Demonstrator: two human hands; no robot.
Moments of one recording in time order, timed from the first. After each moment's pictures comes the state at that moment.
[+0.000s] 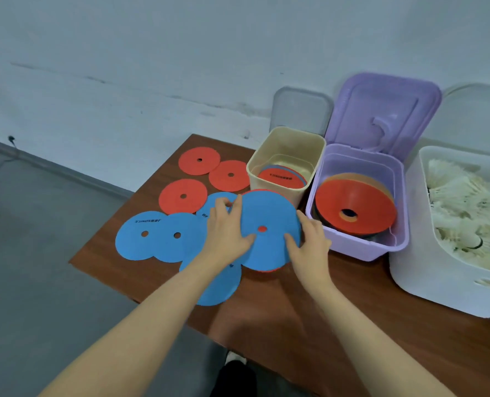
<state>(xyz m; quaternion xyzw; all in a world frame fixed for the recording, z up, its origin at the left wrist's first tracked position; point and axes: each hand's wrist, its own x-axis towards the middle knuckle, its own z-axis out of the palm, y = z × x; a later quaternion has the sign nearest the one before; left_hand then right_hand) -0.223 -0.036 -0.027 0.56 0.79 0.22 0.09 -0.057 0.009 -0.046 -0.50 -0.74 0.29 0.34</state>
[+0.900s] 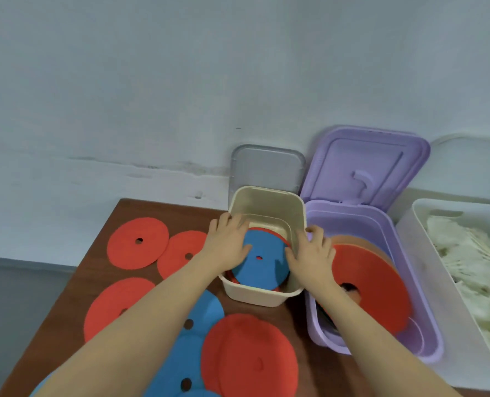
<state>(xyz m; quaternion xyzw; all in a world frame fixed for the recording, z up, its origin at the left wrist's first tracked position) -0.305 0.239 -0.041 0.77 0.64 0.01 0.05 -0.117 0.233 -0.050 -0.69 -0.71 0.09 0.11</state>
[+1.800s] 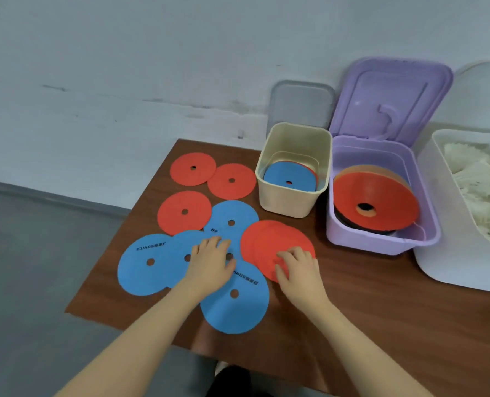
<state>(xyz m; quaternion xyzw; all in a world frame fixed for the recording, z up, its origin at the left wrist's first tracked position) -0.325 -0.039 -0.070 0.64 0.75 0.02 0.17 -0.123 -0.003 -0.106 -0.54 -0.81 0.17 0.15</state>
